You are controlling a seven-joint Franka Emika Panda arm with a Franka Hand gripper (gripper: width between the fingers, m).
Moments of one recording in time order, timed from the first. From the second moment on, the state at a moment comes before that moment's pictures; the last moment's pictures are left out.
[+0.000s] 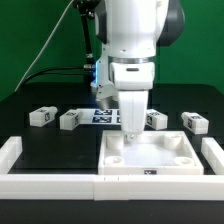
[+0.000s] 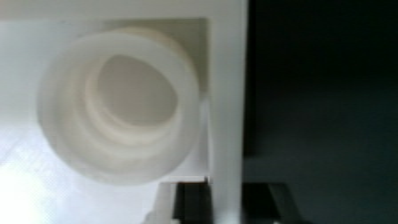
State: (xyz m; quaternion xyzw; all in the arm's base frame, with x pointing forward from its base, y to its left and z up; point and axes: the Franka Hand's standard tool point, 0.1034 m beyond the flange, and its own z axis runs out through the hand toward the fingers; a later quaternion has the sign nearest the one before) arm 0.478 0.026 0.012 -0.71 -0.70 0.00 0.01
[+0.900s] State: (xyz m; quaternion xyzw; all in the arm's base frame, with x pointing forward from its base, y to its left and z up) arm 0.492 0.036 0.012 -0.70 -0.71 0.00 0.01
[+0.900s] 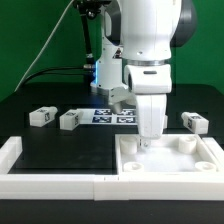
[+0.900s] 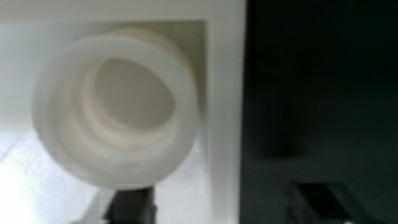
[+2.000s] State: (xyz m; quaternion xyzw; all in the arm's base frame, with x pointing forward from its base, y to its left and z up) arm 0.451 0.053 0.050 -0.77 -0.64 0.00 0.00
